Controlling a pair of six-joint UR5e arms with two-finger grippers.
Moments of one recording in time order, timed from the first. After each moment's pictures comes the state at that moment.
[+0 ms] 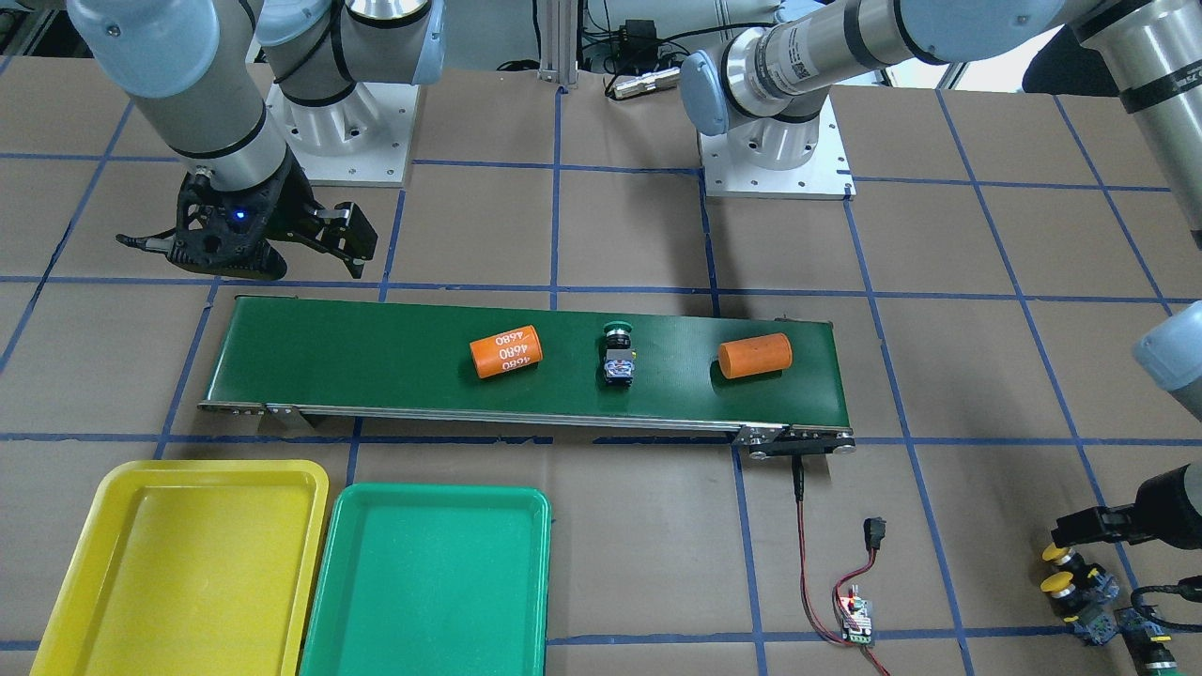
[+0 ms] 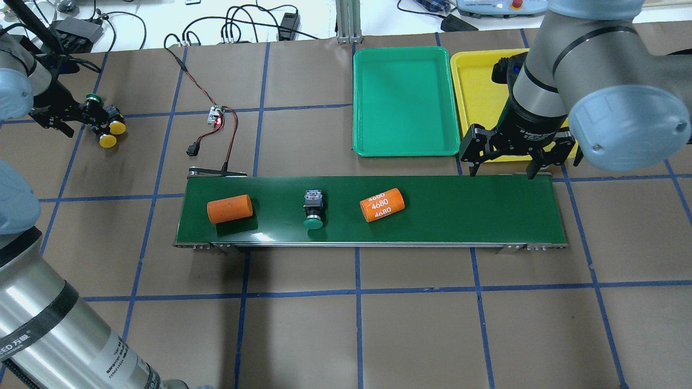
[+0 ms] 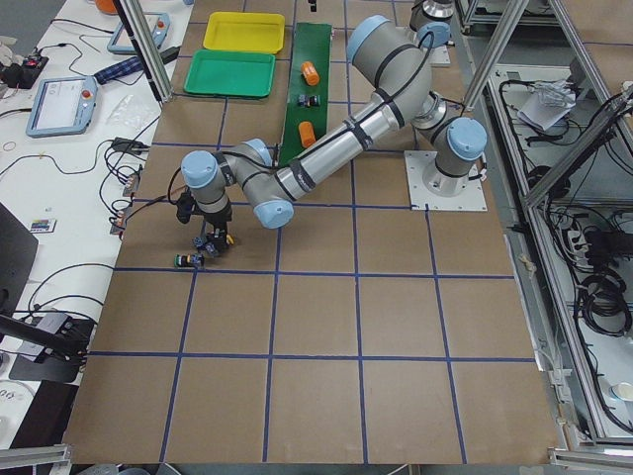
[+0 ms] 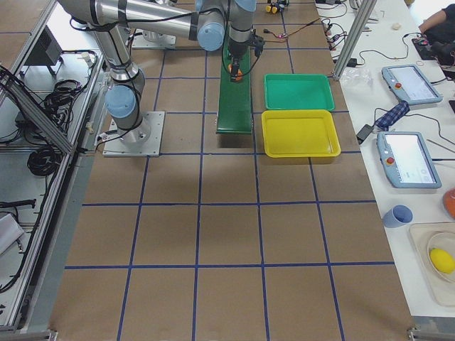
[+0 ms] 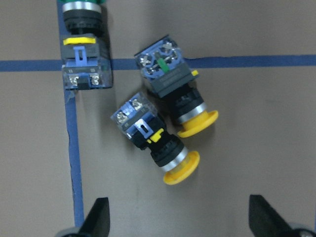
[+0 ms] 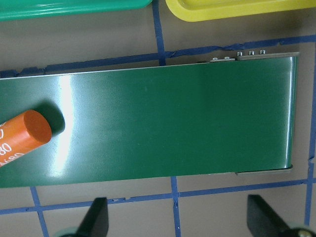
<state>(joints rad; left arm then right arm) -1.03 -2.30 -1.27 -1.15 1.58 0.50 1.56 -1.58 1.79 -1.69 -1.56 0.09</state>
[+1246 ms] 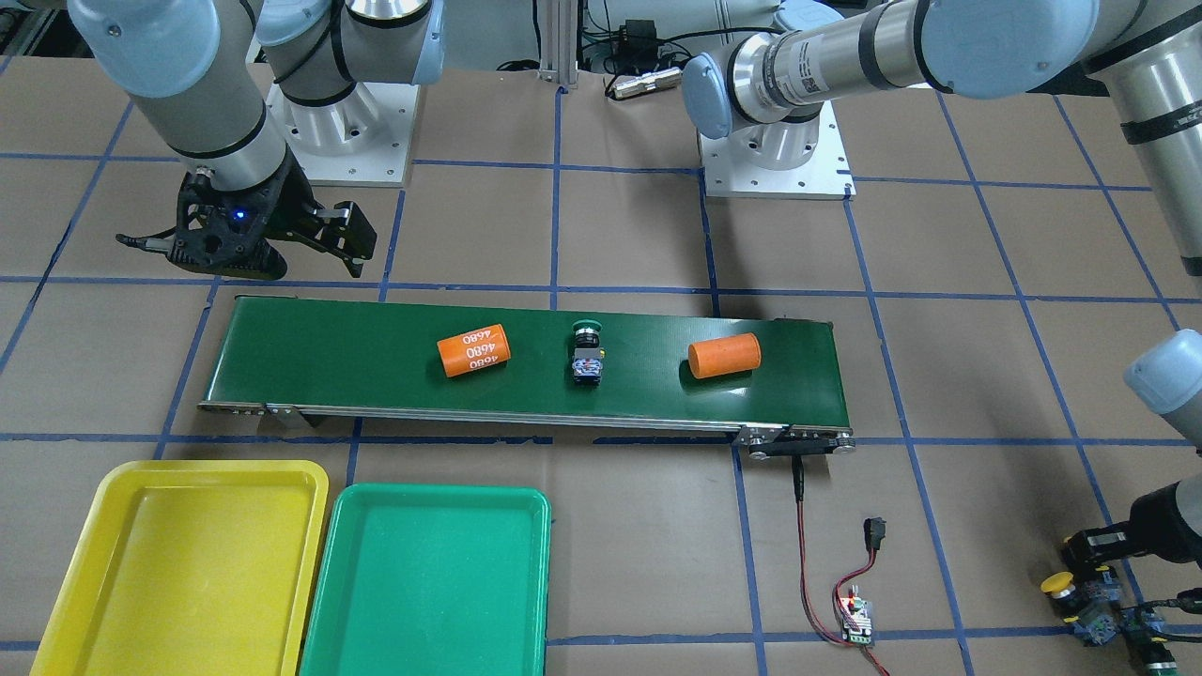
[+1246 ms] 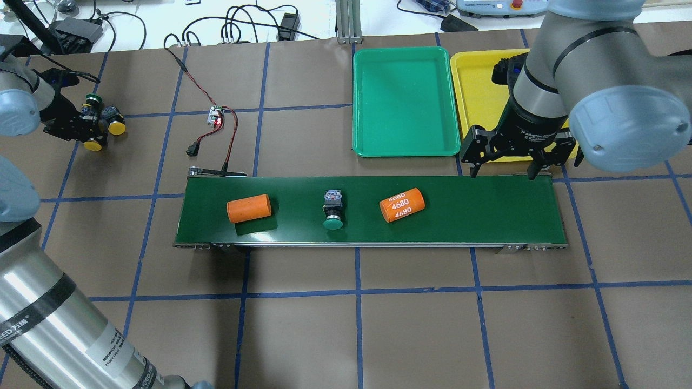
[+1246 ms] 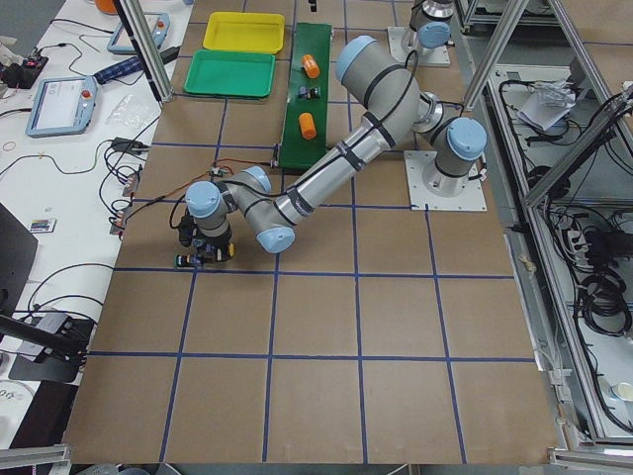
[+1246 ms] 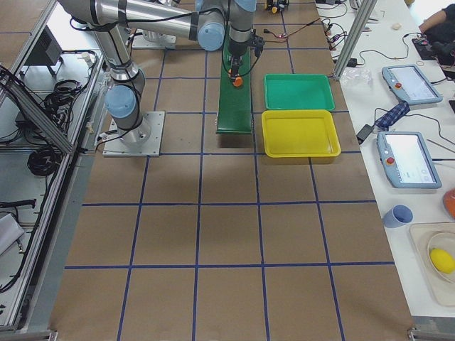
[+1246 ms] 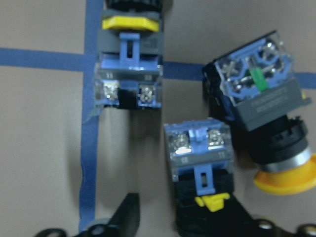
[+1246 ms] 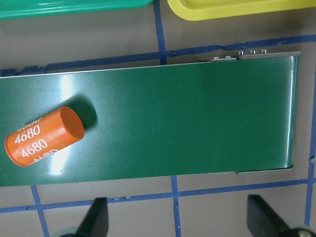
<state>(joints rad) -1.00 -2.35 -1.27 -1.09 1.52 0.49 1.56 -1.58 1.79 -1.69 -1.56 0.08</state>
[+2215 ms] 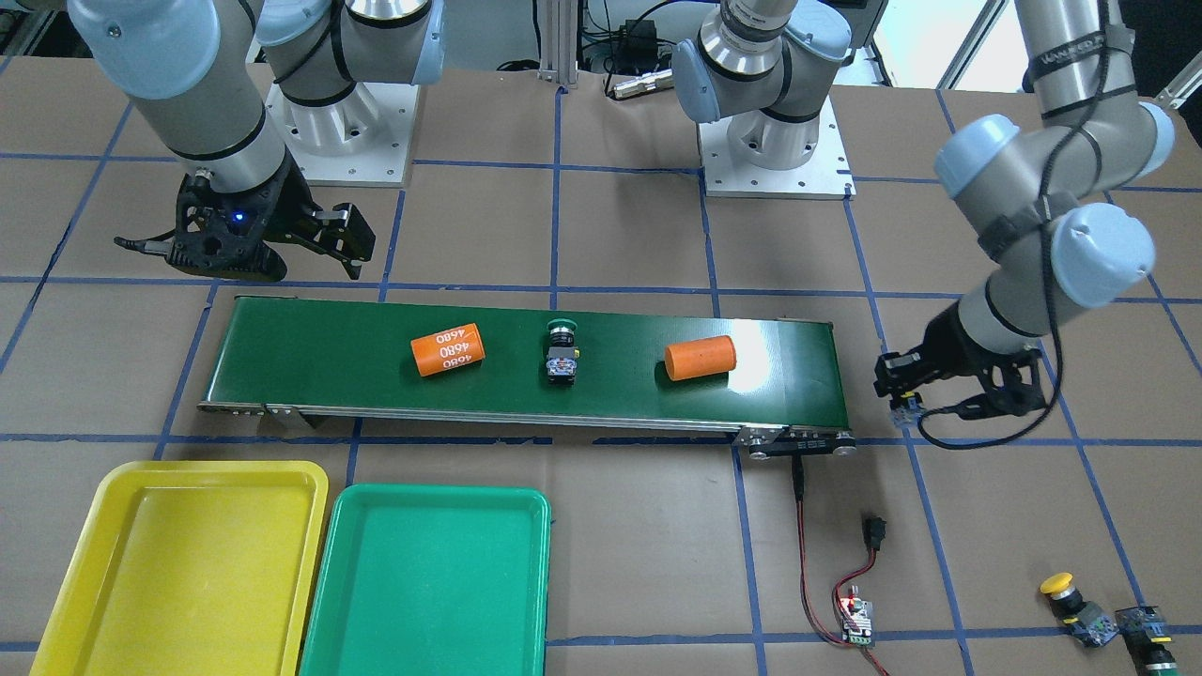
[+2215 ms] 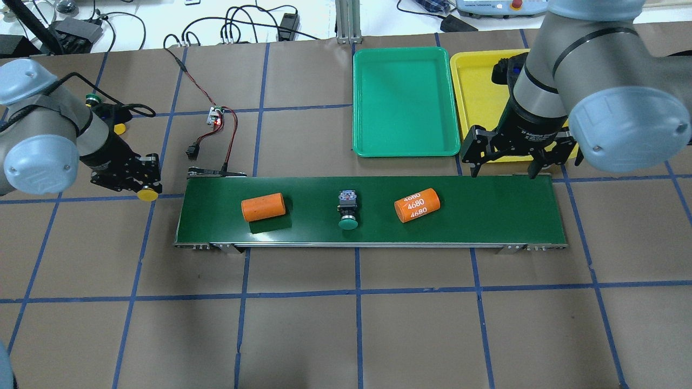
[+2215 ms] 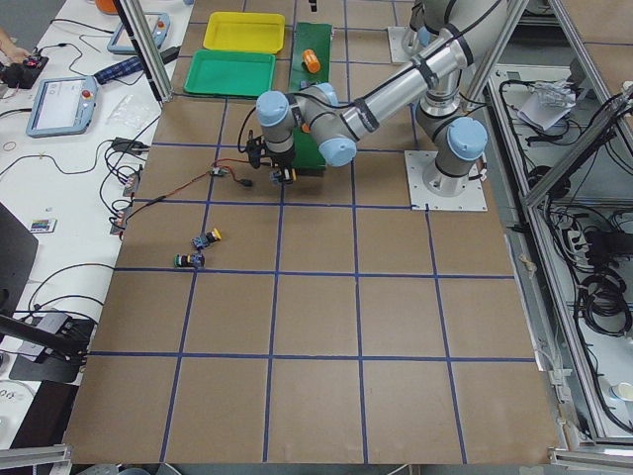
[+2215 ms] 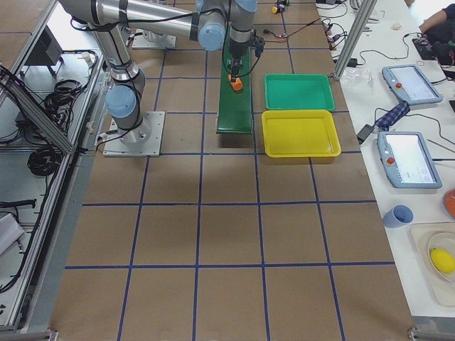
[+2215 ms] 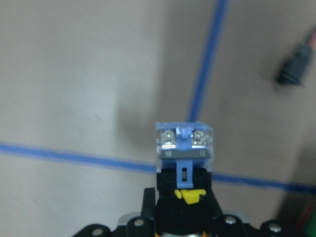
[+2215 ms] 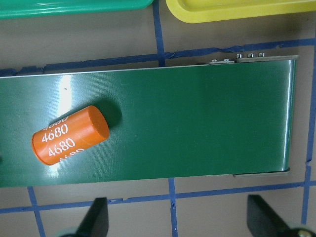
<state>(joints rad) -1.24 -1.76 -1.95 -1.11 1.52 0.18 1.56 -1.58 1.79 -1.70 -1.57 0.07</state>
